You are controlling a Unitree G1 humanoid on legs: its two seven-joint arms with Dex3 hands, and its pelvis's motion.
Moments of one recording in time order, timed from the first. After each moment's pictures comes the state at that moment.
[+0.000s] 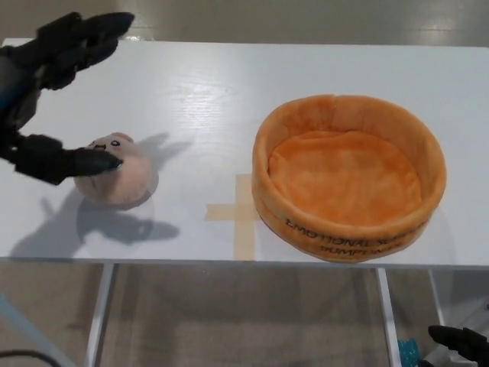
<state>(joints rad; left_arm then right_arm) -0.52 0.65 0.07 0.24 -0.15 -0.23 -0.54 -0.26 -0.26 -0.13 1.30 -0.14 -0.47 -0.10</state>
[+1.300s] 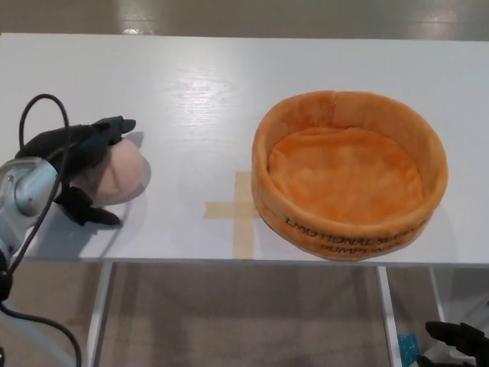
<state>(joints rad) -0.87 0.61 -0.55 1.09 0.43 -0.30 -0.06 -0.27 -0.26 -0.12 1.30 -0.15 -0.47 -0.12</state>
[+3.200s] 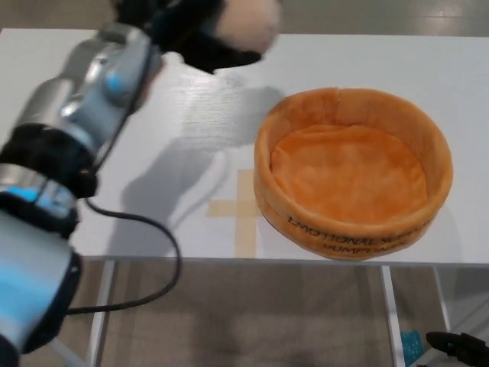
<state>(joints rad) -1.21 0.38 -0.42 1.03 0.53 -0.53 0.18 -0.25 -0.26 -0.10 1.30 -0.14 -0.47 -0.13</state>
